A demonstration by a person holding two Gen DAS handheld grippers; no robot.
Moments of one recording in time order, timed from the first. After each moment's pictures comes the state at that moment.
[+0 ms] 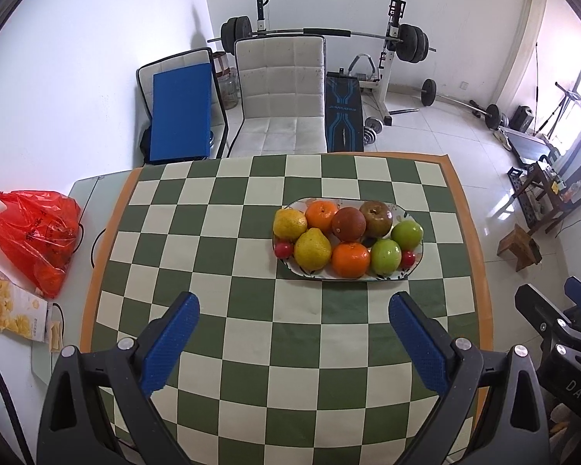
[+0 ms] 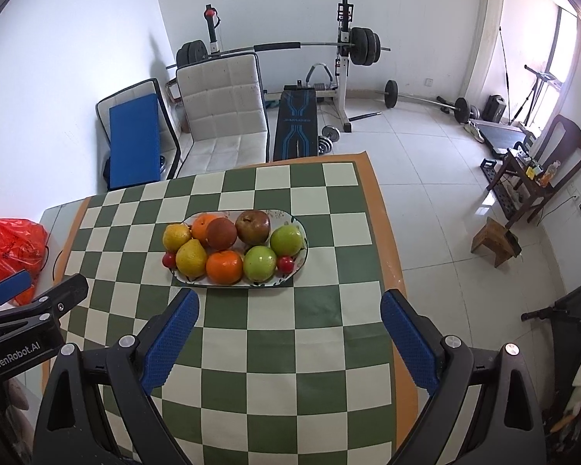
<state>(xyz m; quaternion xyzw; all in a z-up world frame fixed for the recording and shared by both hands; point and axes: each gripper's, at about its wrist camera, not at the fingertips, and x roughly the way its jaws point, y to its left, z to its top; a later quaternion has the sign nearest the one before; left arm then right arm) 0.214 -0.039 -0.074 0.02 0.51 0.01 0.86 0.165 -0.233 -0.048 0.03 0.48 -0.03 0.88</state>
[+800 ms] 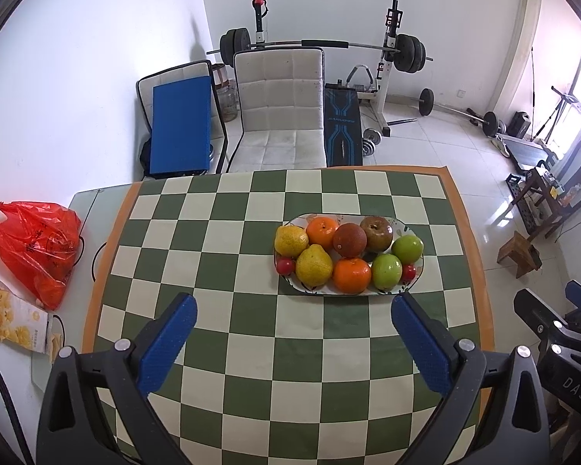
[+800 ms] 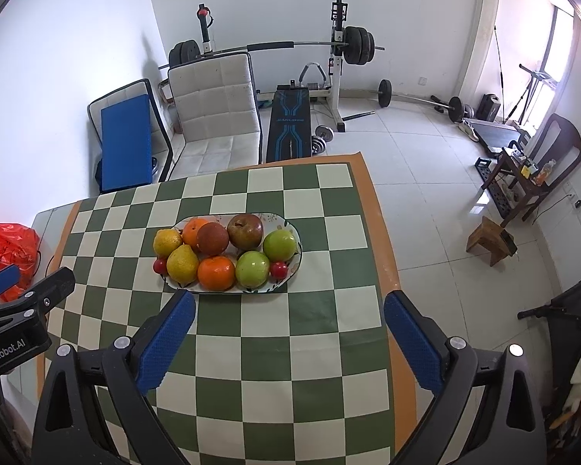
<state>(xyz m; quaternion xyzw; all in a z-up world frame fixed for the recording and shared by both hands) 0.219 -0.035 -0.068 0.02 0.49 0.00 0.87 0.177 -0.234 -0.054 0.03 0.47 -0.04 0.88</state>
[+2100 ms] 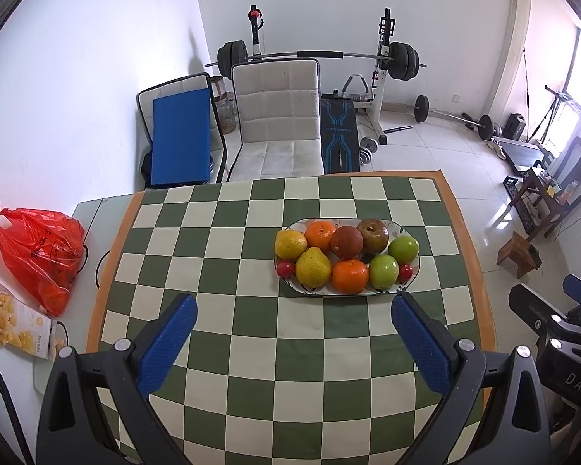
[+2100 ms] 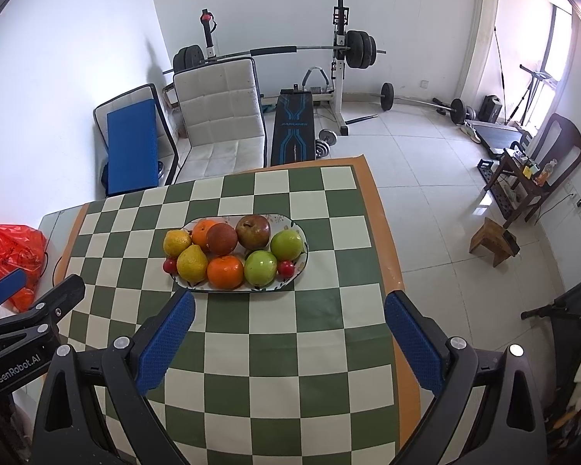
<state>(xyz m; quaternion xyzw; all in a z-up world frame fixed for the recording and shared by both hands) 0.208 -0.036 -0.056 0.03 0.47 0.00 0.88 0.172 -0.228 -0.034 0.03 0.47 -0.03 0.88</state>
